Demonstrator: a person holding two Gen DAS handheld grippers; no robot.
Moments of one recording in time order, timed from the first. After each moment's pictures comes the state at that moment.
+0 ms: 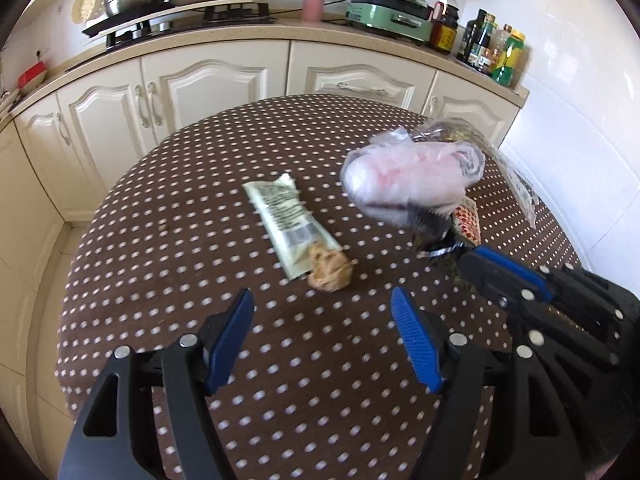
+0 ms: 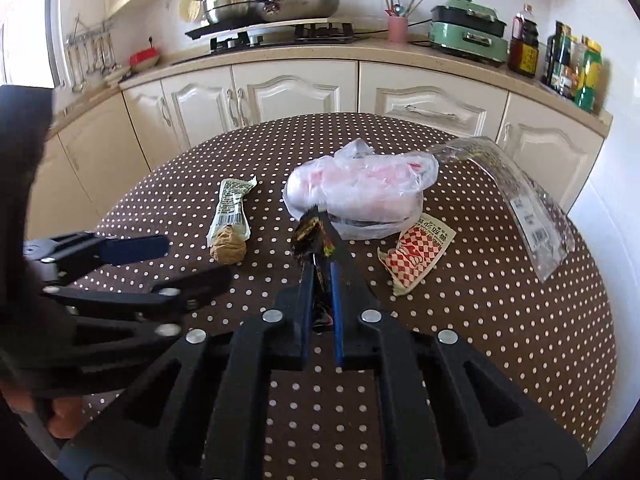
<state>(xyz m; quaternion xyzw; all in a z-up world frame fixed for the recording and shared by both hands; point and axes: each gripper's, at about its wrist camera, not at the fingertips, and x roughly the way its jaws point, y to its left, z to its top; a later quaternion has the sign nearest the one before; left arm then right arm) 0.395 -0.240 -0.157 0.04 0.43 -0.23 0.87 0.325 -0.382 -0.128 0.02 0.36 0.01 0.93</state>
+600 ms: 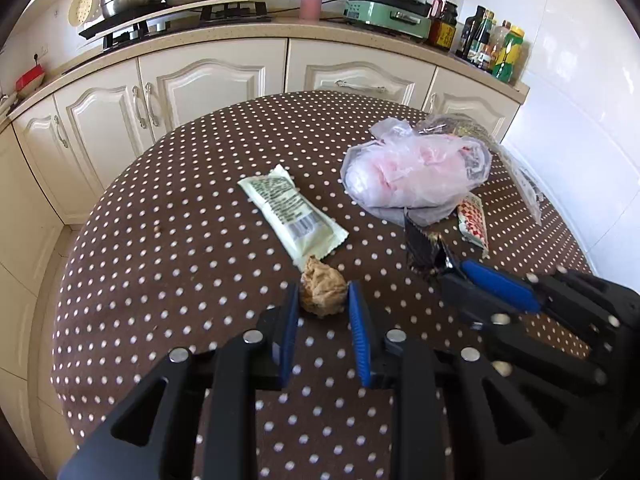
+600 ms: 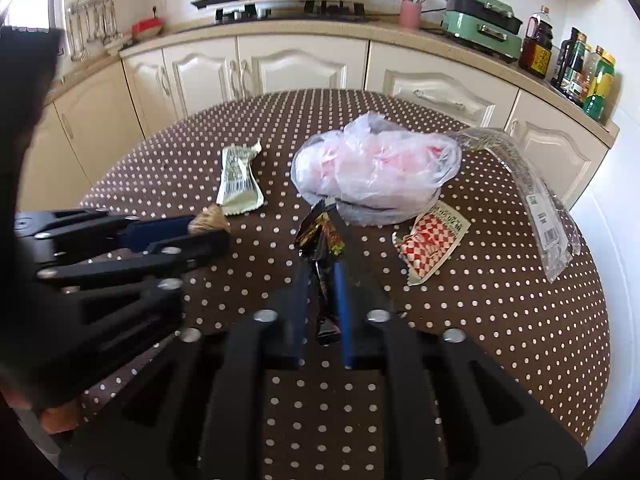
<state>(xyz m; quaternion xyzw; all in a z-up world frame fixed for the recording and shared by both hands) 0.394 -0.235 -0.163 0.04 0.43 -0.23 0.87 0.343 -0.365 -0.141 -0.03 0.40 0.01 0.91</state>
